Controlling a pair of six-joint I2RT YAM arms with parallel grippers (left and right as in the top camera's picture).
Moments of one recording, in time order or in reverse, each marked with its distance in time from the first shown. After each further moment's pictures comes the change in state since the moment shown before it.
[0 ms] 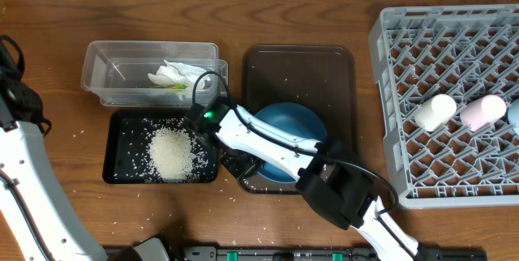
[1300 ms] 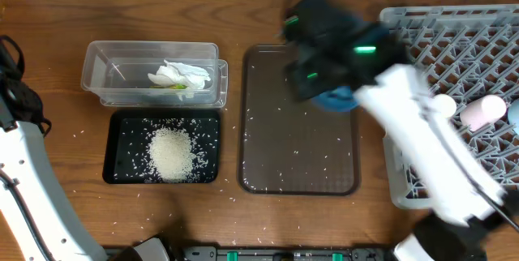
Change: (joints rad) left arm 0.000 0.000 0.000 0.000 0.000 0.000; right arm -0.449 -0.581 0.093 0.087 -0.065 -0.090
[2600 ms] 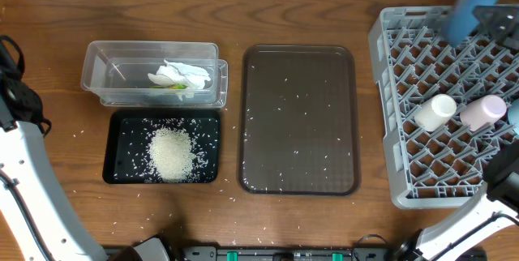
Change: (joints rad) left arm 0.000 0.000 0.000 0.000 0.000 0.000; right arm -1.178 0.349 -0.002 0.326 -1.372 -0.591
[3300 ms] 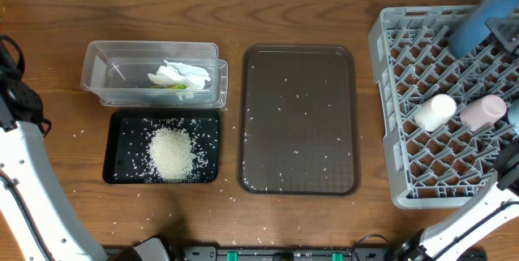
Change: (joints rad) left arm 0.000 0.000 0.000 0.000 0.000 0.000; right arm -0.079 0.158 0.000 0.085 -0.064 0.174
